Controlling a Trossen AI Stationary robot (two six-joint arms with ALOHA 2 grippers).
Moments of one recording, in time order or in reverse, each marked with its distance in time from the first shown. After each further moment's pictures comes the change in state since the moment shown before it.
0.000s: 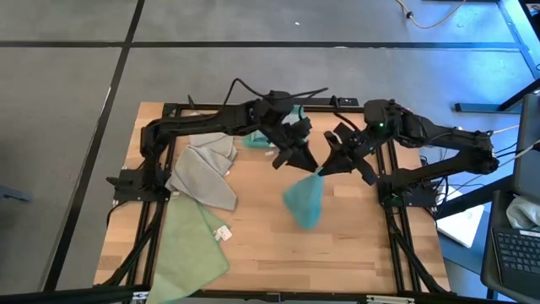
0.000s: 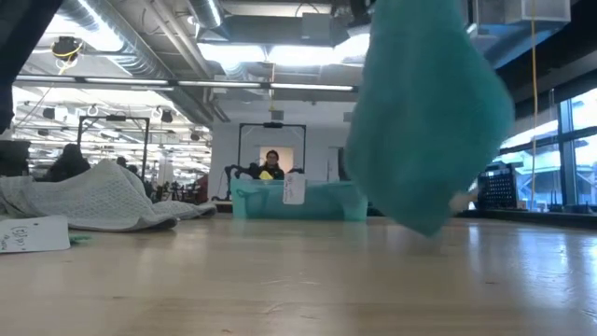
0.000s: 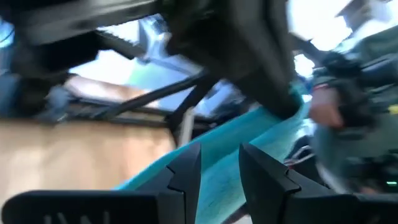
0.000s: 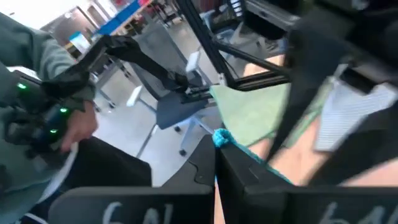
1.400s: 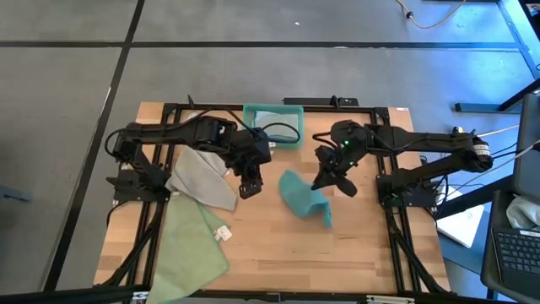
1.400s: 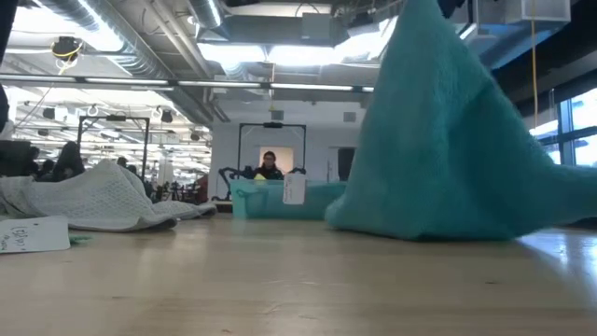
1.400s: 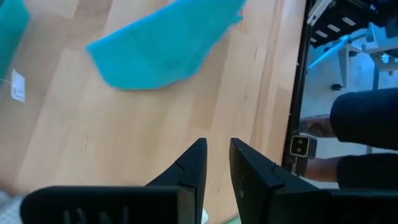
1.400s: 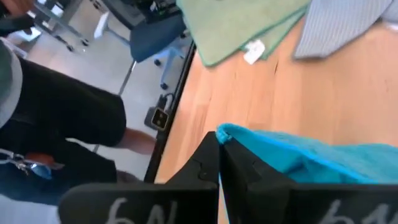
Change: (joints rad) left arm -0.209 -0.227 0.000 -0.962 -0.664 0.023; right arm 0.002 0.078 -0.215 -0.079 0.004 -0.186
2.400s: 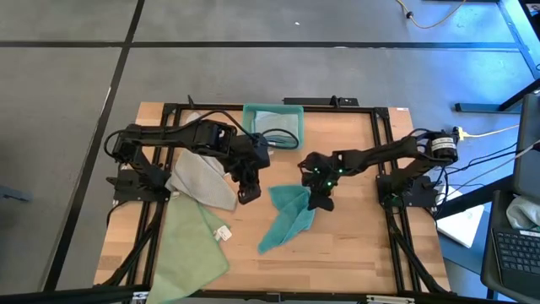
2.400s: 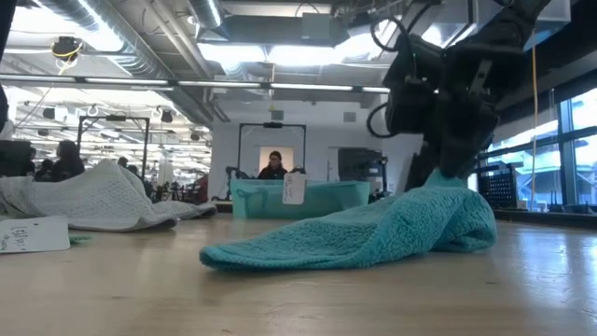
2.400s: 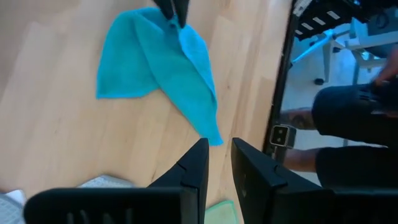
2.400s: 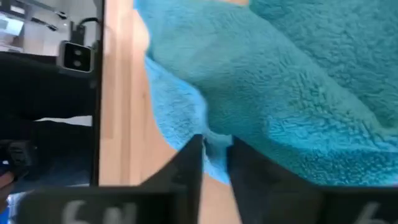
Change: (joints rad) left arm -0.038 0.000 0.000 -0.014 0.041 -0.094; right arm 0.003 0.362 -0.389 0.416 -0.057 0.110
